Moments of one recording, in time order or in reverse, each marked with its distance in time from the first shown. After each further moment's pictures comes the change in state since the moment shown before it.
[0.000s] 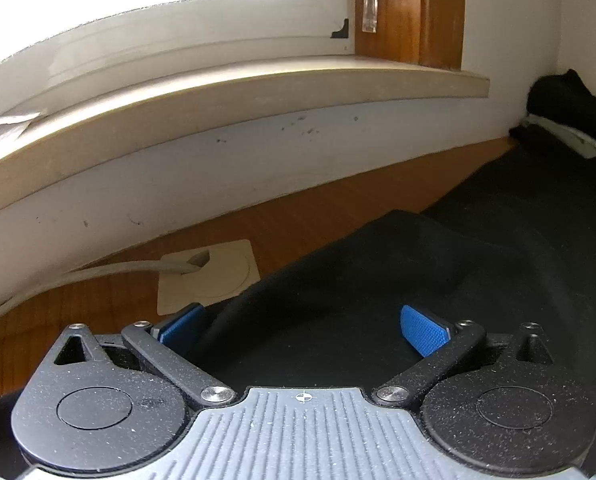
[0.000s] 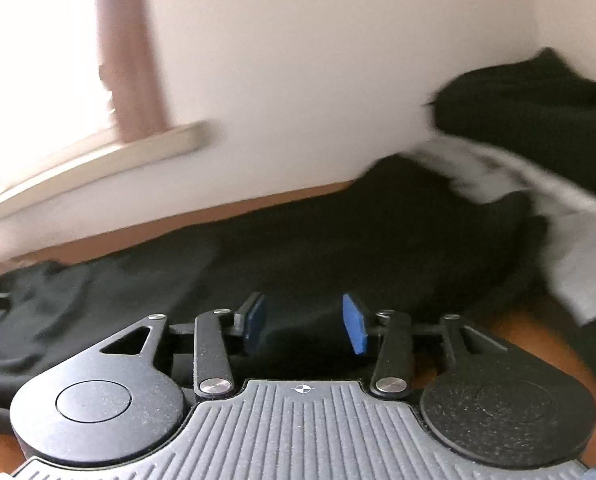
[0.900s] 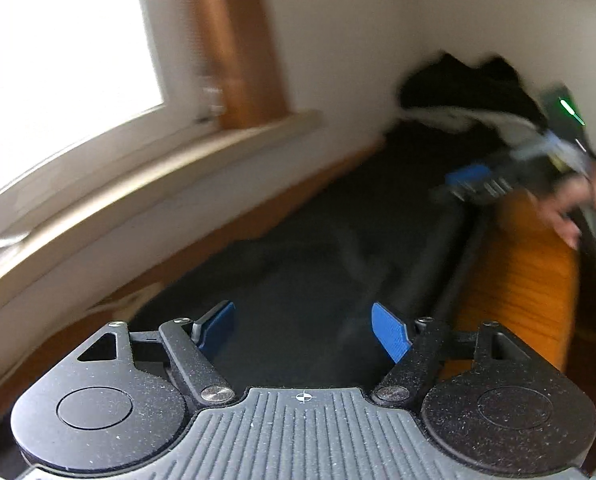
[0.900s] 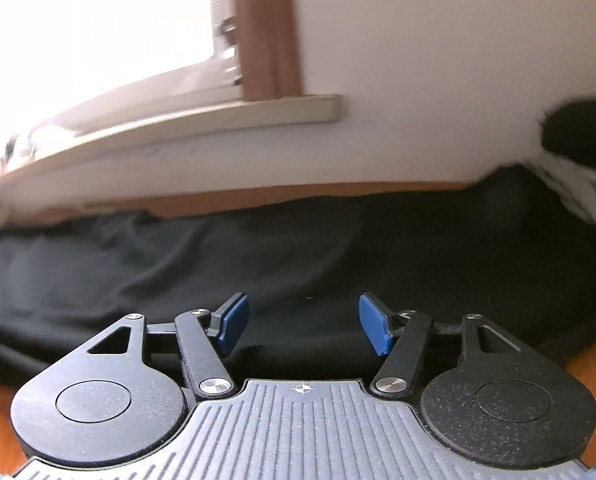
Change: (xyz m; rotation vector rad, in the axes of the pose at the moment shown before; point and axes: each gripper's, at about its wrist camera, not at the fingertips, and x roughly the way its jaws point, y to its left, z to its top) left arm -0.128 -0.137 -0.034 0.351 -0.087 -0.094; right arm 0.004 0.057 -0.016 -0.102 -0.008 0.149
